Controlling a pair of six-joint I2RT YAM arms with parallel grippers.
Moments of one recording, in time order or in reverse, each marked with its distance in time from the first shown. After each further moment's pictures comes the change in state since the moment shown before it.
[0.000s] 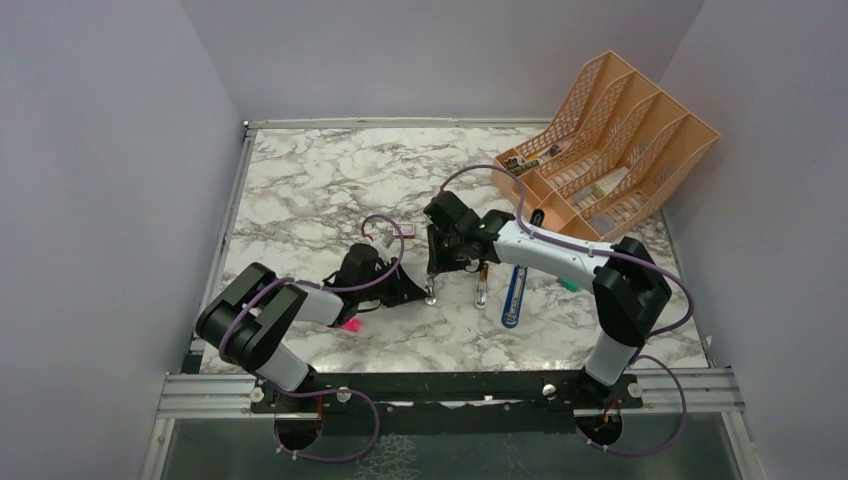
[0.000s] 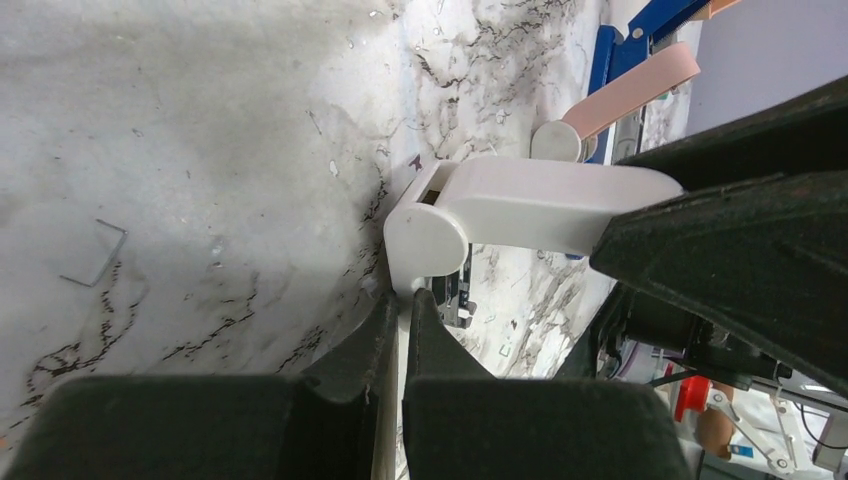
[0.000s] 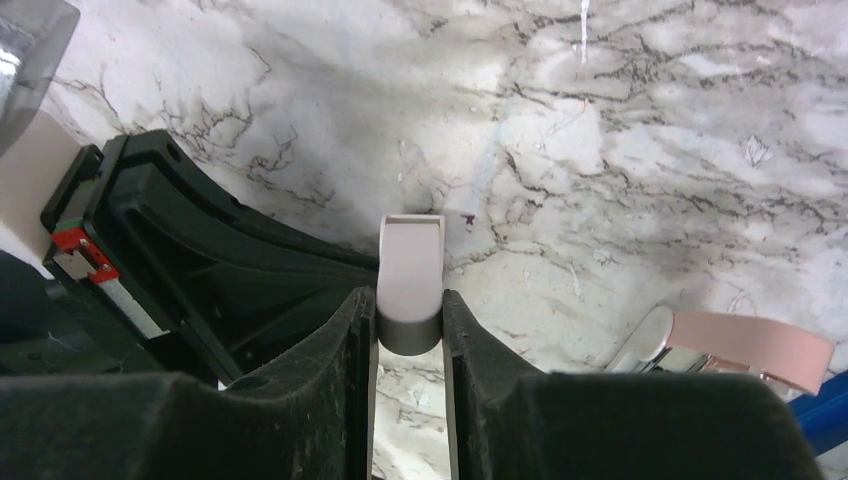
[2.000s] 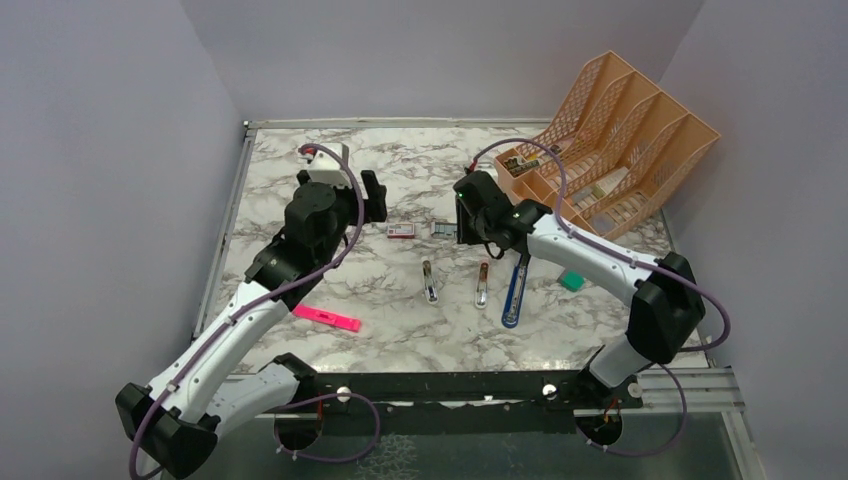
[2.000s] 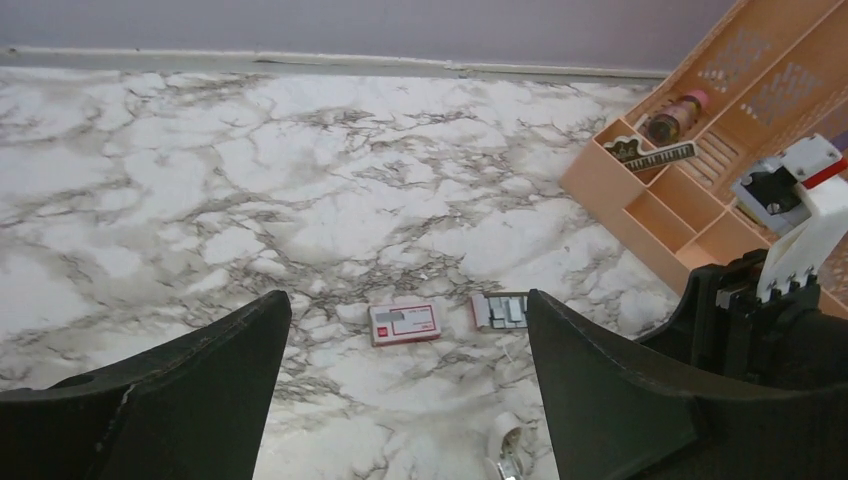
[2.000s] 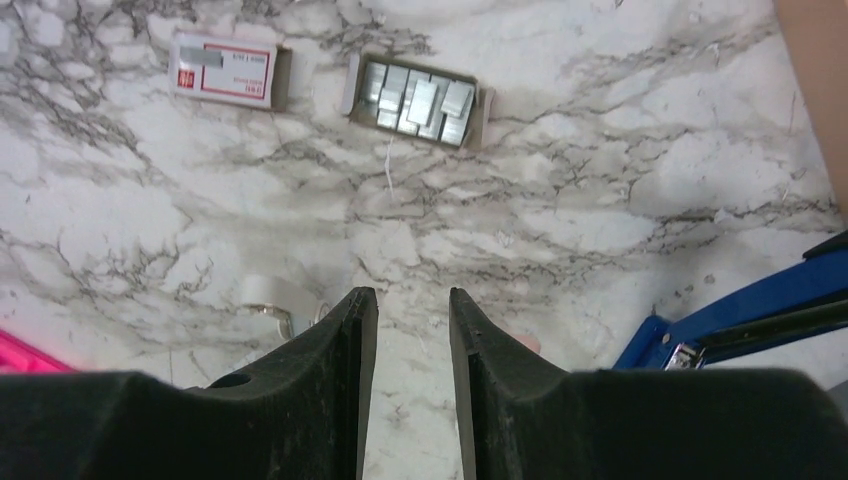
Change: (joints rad) left arm -0.010 -0.601 0.607 -0.813 -0.756 0.587; right arm -0.092 -0.168 -0.039 0.022 0.244 -0.125
